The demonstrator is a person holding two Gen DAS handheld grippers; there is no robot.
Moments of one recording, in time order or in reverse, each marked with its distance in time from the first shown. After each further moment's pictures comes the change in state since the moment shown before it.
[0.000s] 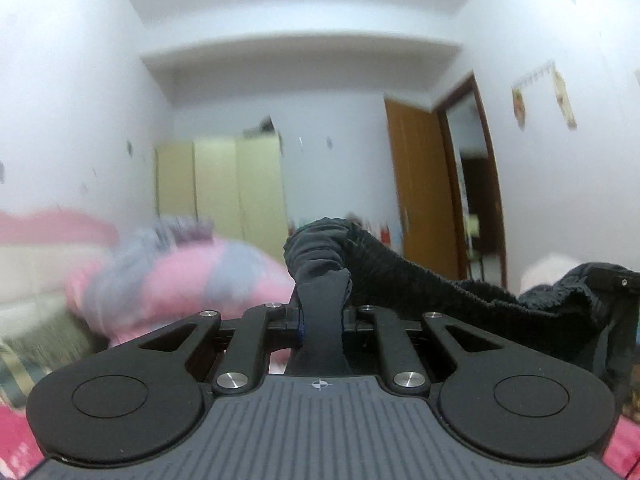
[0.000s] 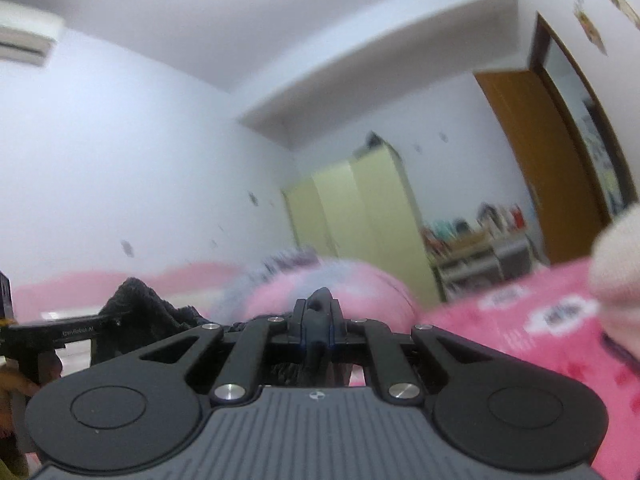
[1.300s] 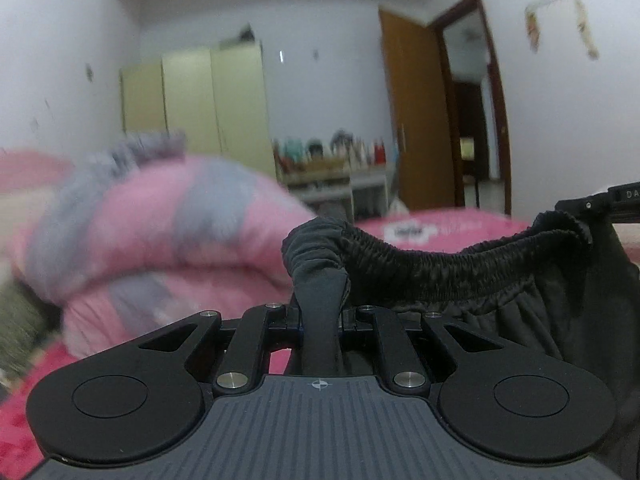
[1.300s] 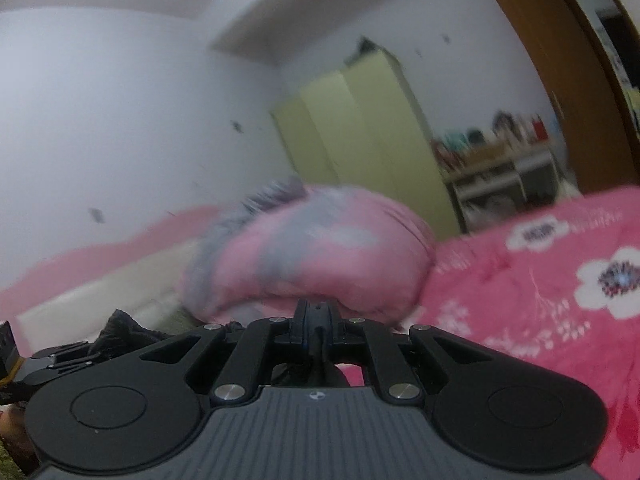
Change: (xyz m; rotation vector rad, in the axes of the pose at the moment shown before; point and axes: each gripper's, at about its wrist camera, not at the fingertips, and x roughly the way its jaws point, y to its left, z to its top) left arm 0.314 0.057 -0.099 0.006 0.370 -0.087; right arm 0.299 -0.140 -0.021 0.115 0.368 -0.063
